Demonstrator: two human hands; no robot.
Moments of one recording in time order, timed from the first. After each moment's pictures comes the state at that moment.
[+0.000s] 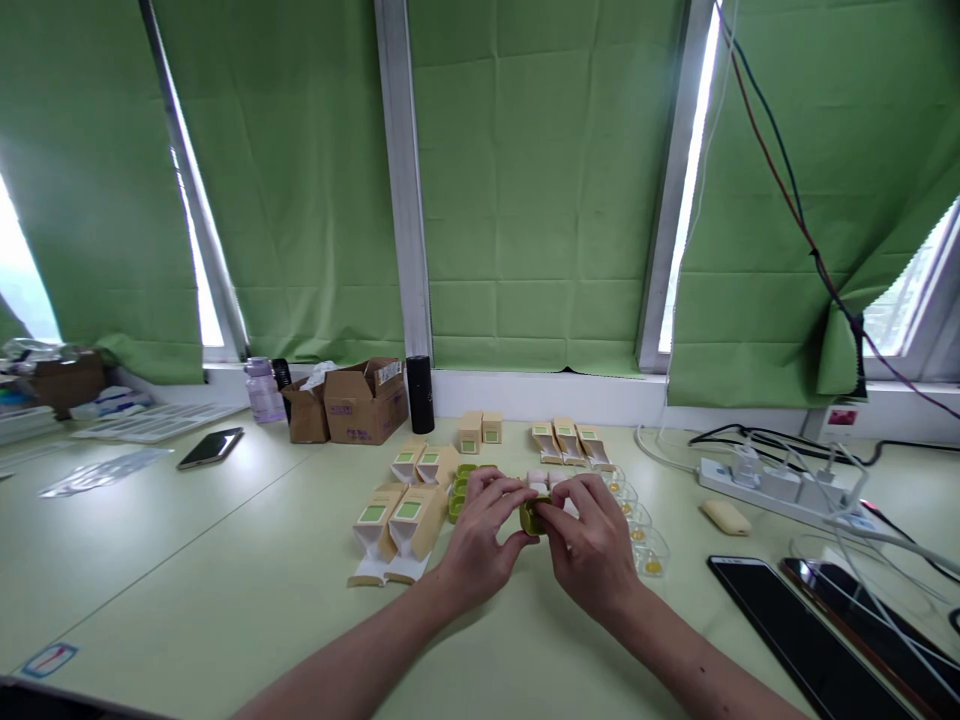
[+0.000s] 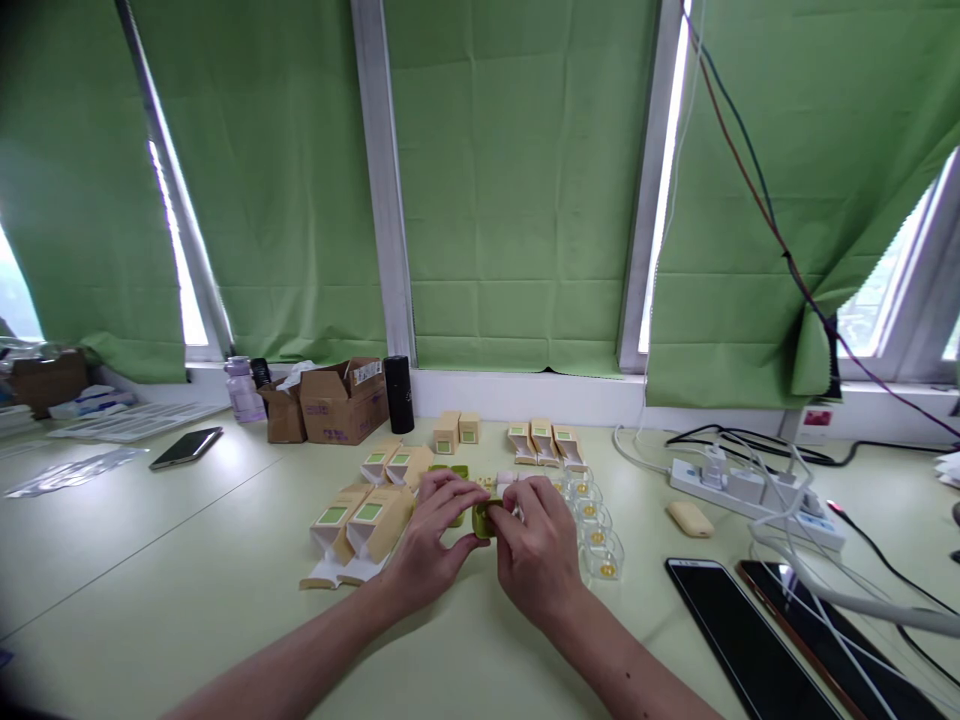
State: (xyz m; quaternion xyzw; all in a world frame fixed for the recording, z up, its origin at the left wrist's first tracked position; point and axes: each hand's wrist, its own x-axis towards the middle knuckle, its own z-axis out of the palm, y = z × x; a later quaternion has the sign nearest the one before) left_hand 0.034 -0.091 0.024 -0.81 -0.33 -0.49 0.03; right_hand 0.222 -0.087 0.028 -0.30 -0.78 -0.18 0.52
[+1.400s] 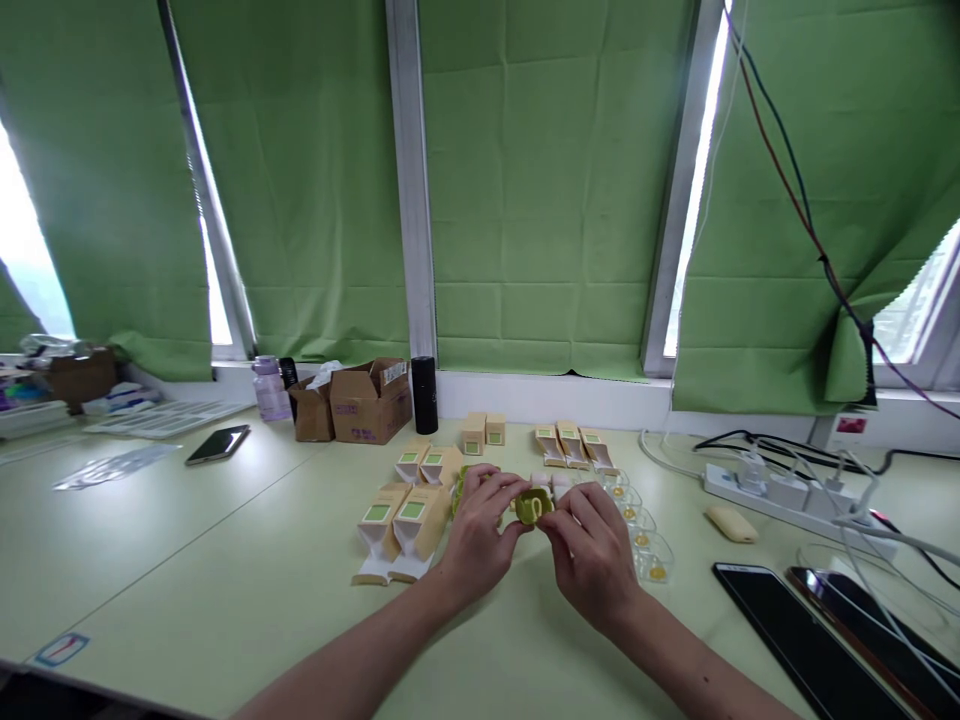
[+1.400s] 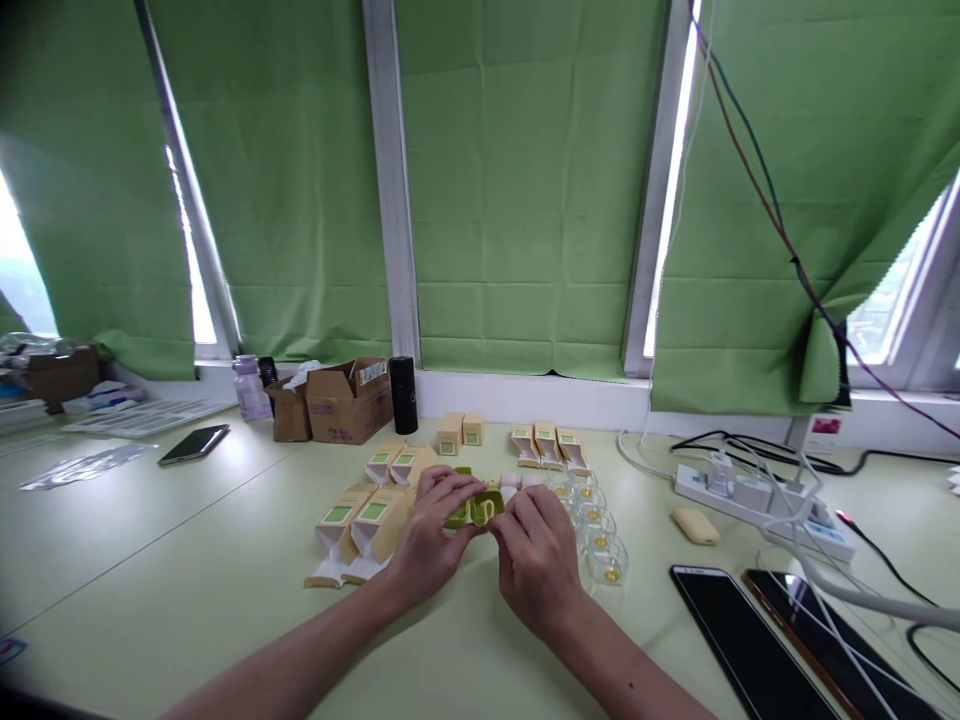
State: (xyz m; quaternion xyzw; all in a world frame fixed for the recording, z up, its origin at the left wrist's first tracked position) left_hand 0.028 -0.083 0.023 -0.78 -0.37 -0.50 0.04; right_hand 0.215 -0.091 0.027 -0.25 -0.78 -0.18 0.54
